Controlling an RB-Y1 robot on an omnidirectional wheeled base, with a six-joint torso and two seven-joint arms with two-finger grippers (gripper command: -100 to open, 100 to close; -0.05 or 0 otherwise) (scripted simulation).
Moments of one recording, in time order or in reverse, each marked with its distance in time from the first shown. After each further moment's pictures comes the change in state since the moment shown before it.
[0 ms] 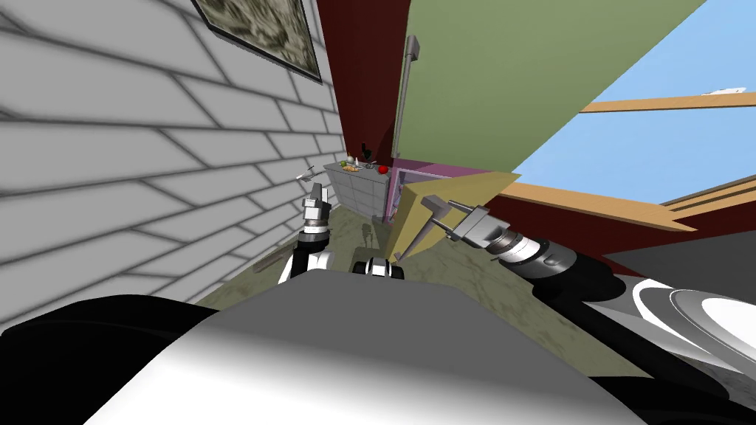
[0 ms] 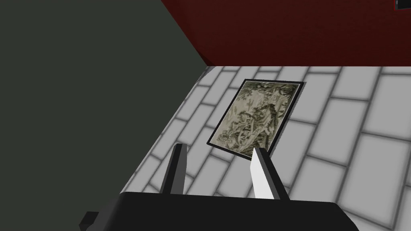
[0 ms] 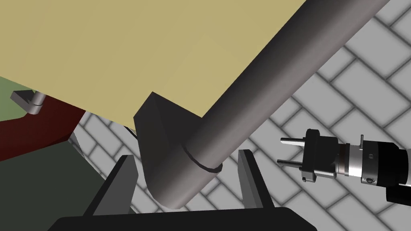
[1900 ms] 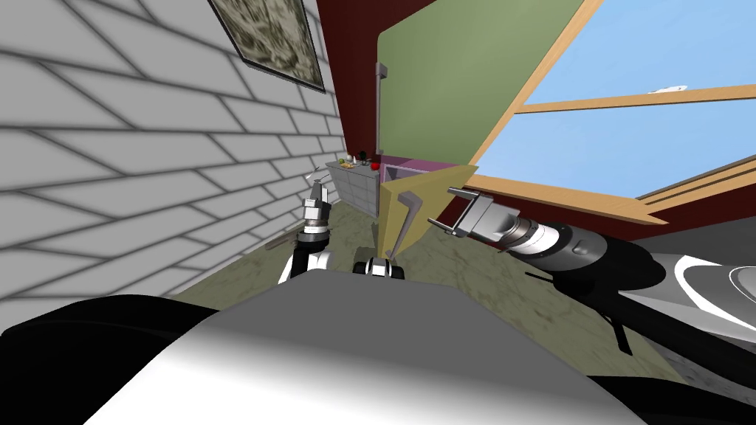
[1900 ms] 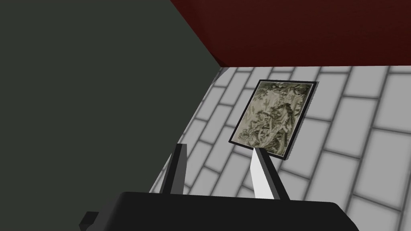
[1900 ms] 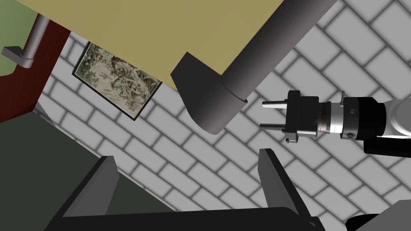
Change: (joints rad) left arm 0.000 0.000 0.000 0.000 0.000 0.000 0.000; right arm -0.080 -0.112 -0.116 0.023 -0.125 -0.113 -0.077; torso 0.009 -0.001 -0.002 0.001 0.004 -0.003
